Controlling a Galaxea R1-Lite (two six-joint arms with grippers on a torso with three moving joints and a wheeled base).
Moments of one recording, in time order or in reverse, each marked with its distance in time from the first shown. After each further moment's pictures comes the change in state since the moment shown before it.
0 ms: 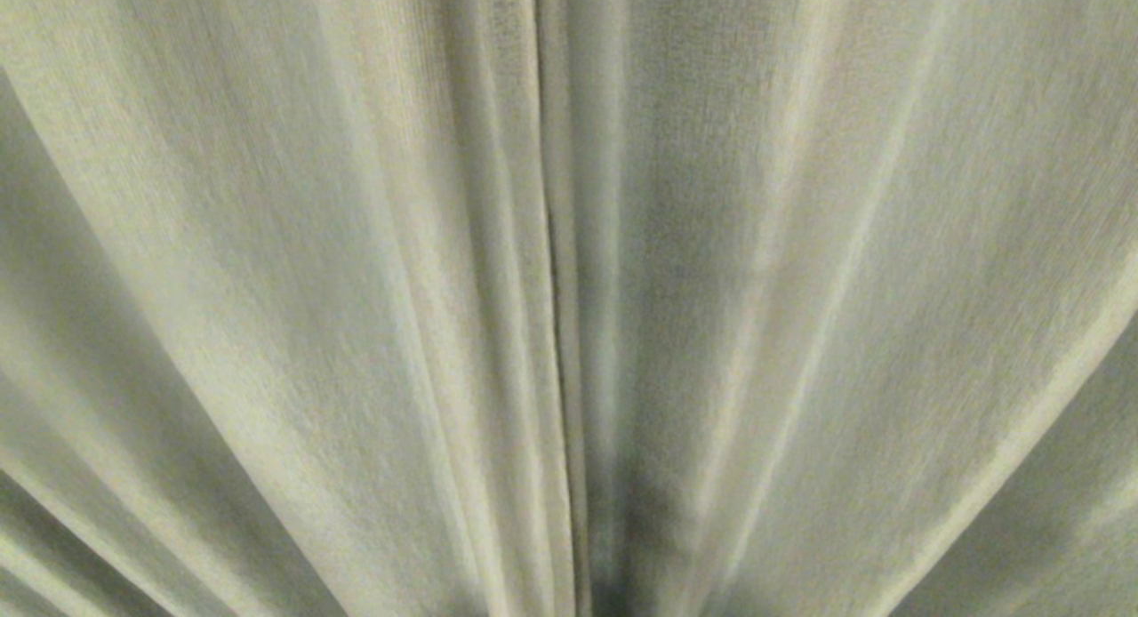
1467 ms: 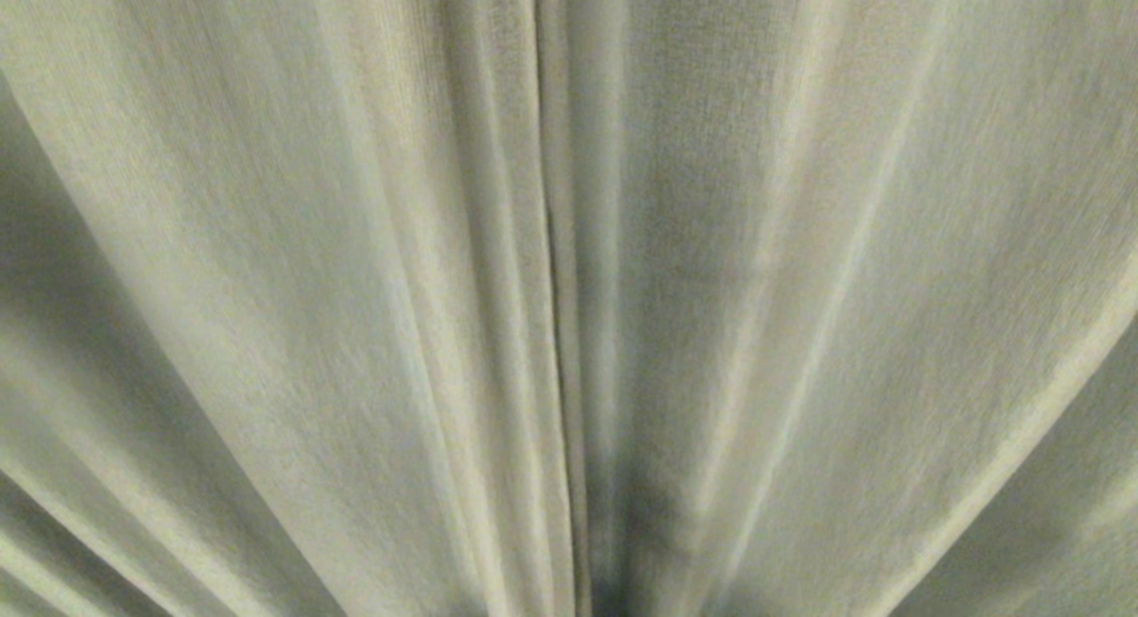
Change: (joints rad) left arm 0.153 0.915 -0.521 -0.376 0.341 -0.014; right arm 0.000 0.000 0.000 0.000 0.000 0.000
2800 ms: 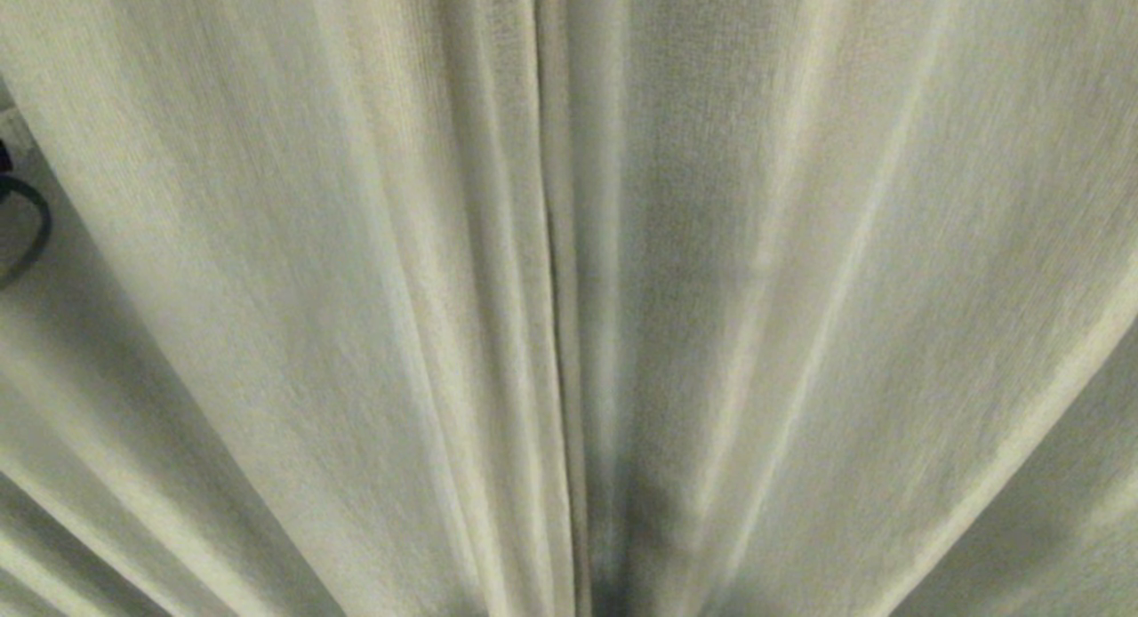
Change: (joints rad) left arm 0.140 0.358 -0.065 -0.398 -0.390 -0.094; right arm 0.000 0.000 0.000 0.001 0.000 0.000
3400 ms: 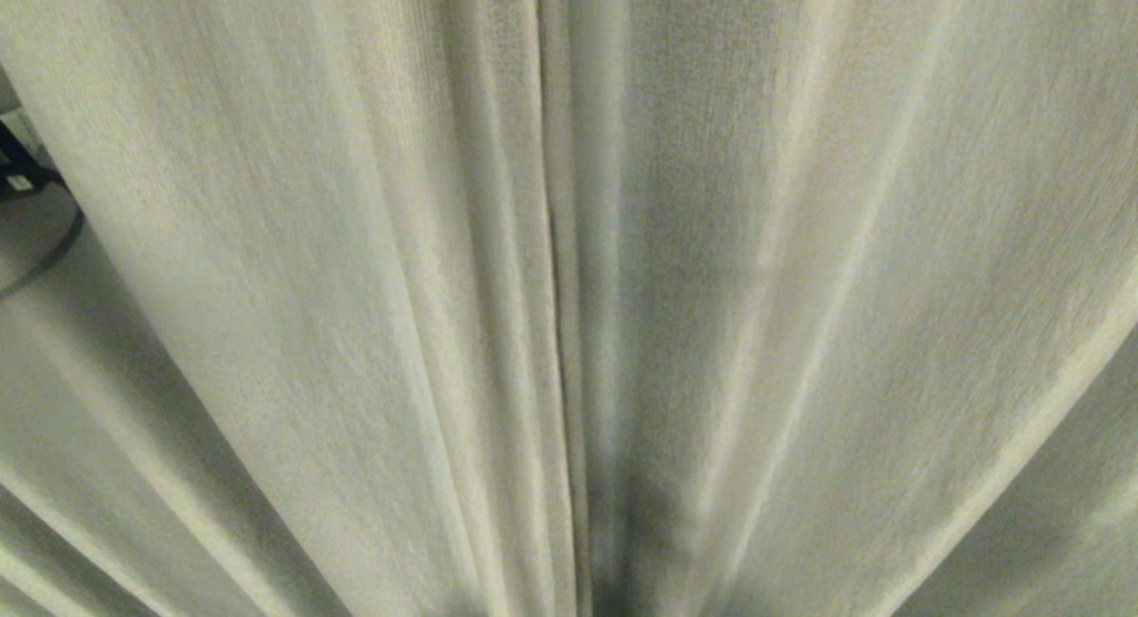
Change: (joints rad) left arm 0.003 0.091 -0.028 -0.099 -0.101 -0.013; right arm 0.000 0.000 0.000 0.000 0.000 0.000
